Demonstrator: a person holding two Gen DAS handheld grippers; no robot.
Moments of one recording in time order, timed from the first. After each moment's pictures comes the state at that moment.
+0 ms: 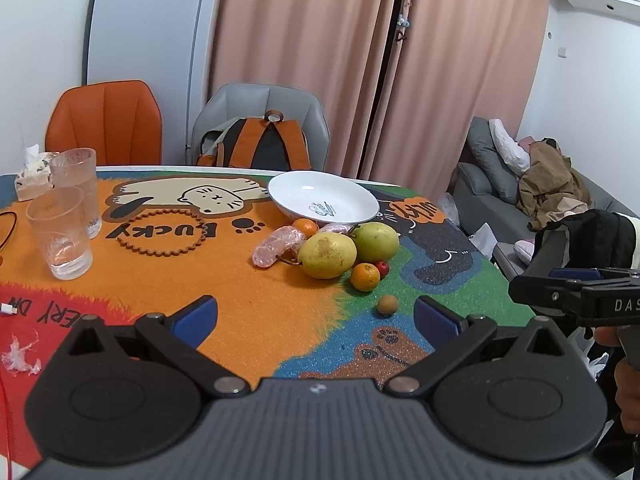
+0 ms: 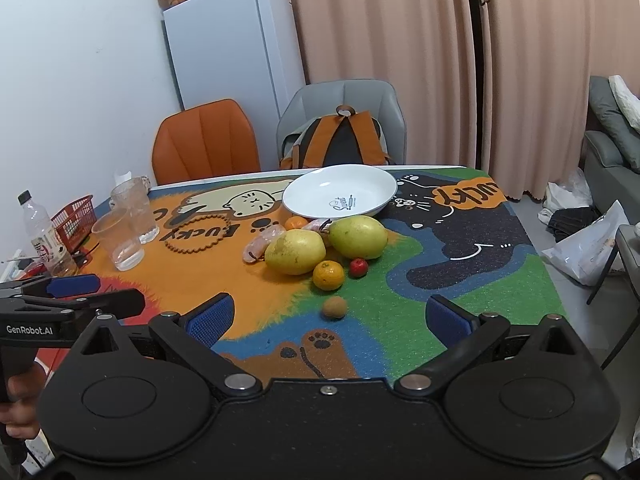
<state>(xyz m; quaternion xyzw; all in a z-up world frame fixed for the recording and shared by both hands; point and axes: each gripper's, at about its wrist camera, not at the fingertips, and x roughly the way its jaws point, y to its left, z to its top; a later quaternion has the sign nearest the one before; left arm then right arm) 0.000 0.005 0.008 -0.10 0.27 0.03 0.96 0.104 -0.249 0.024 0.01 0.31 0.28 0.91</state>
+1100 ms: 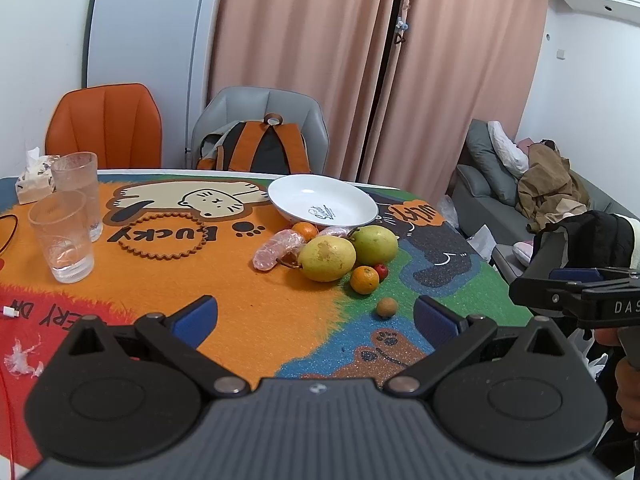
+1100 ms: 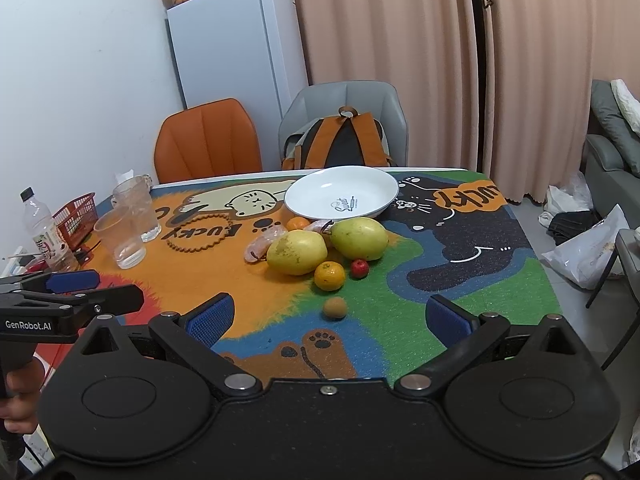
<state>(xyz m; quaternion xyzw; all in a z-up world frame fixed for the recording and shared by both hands) -0.003 0.003 0.012 -0.09 0.27 0.03 0.96 0.103 -0.247 0.028 0.00 0.31 0.28 0.91</state>
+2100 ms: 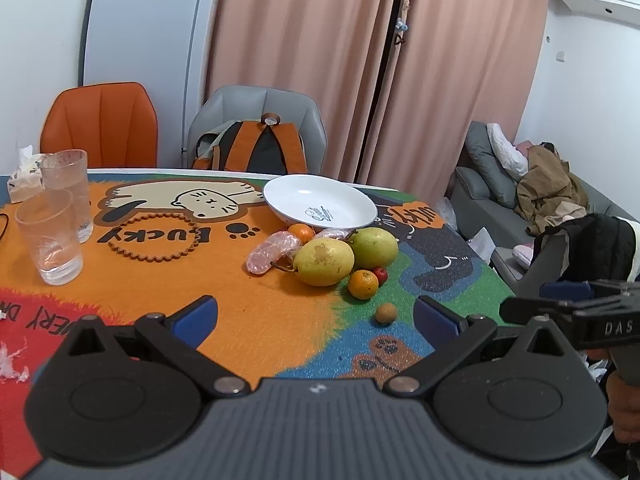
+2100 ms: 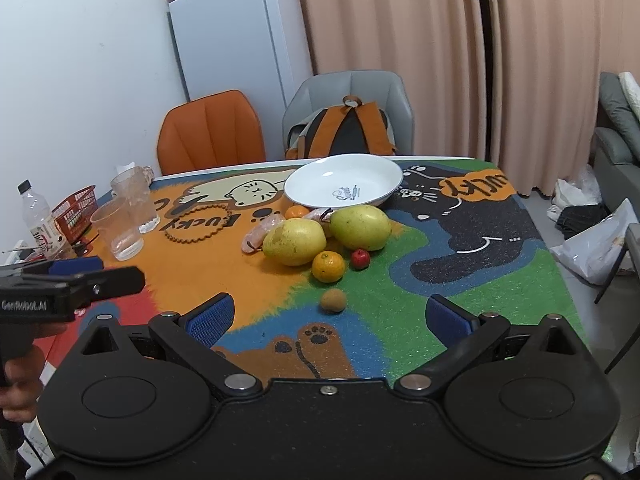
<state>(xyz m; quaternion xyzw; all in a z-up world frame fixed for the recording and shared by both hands) 0.013 0.003 0.000 -0.10 0.26 0.03 0.96 0.117 -0.248 0.004 0.01 0.32 0.30 0.90</state>
